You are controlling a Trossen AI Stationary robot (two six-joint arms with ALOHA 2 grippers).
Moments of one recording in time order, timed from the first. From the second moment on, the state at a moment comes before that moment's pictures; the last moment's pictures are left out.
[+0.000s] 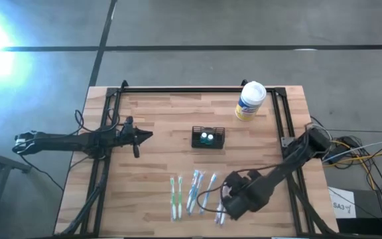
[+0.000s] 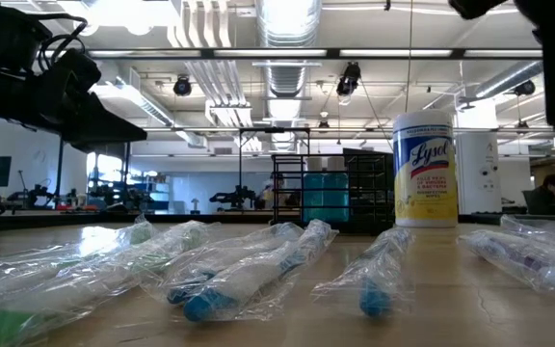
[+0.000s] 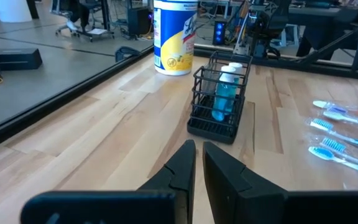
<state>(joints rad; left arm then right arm) 0.10 0.43 0.01 0.20 -0.20 -0.10 0.66 1.87 1.47 -1.20 0.24 1.52</state>
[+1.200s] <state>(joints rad) 0.10 0.43 0.01 0.14 -0.17 -0.10 0.61 1.89 1.25 -1.01 0.21 1.77</state>
